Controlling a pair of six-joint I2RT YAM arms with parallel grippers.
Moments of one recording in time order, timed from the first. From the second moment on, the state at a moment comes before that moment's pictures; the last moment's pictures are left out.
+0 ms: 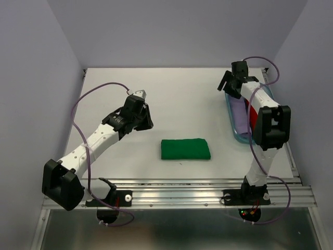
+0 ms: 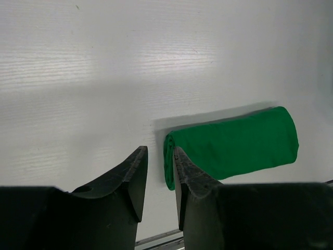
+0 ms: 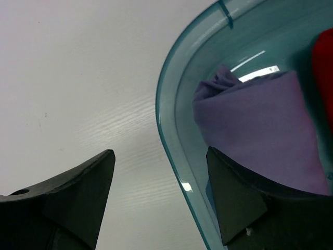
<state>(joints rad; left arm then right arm) -0.55 1.26 1.03 -0.56 -0.05 -0.57 0.07 1.95 1.61 -0.50 0.17 0.50</state>
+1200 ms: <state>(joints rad) -0.41 1.21 0.90 -0.52 0.00 -0.61 0.47 2.00 1.65 -0.55 -0.16 0.35</state>
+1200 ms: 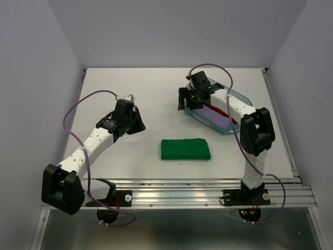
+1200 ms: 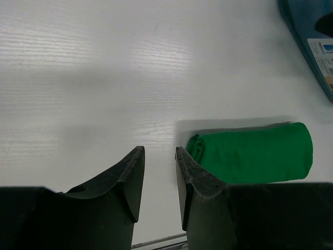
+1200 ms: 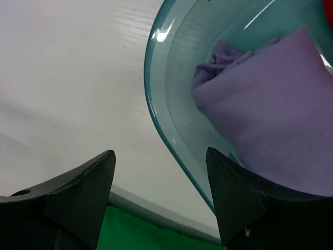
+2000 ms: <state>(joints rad) -0.40 1.21 0.77 -0.39 0.18 -0.69 0.46 1.41 1.19 -0.62 -0.06 0.40</state>
